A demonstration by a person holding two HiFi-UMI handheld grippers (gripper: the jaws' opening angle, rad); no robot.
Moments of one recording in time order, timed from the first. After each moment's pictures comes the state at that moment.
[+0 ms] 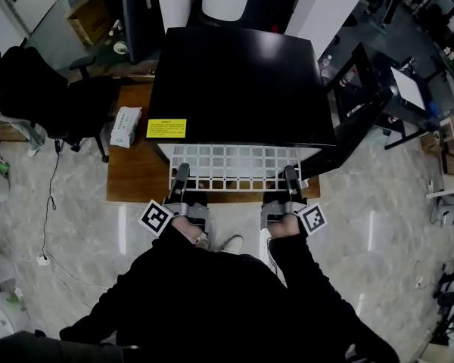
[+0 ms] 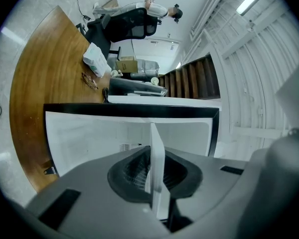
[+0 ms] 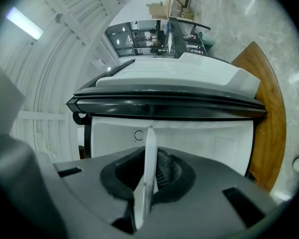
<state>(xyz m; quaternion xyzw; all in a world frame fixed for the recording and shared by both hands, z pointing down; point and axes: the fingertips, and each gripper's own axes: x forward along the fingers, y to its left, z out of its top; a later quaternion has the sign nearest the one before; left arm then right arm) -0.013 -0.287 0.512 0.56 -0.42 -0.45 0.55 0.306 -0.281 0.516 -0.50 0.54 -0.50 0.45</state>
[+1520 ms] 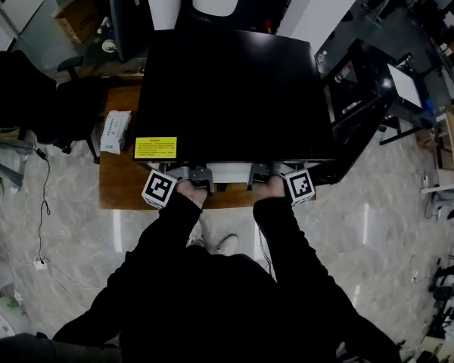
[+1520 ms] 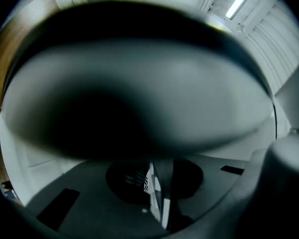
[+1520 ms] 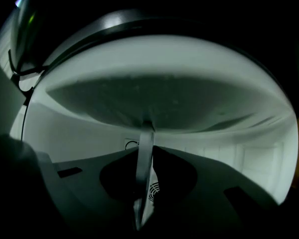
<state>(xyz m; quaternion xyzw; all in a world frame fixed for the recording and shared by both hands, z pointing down) -0.016 -0.407 0.511 0.56 -0.46 -0.49 0.48 0.304 -0.402 0.514 -0.53 0.52 -0.45 0.50</state>
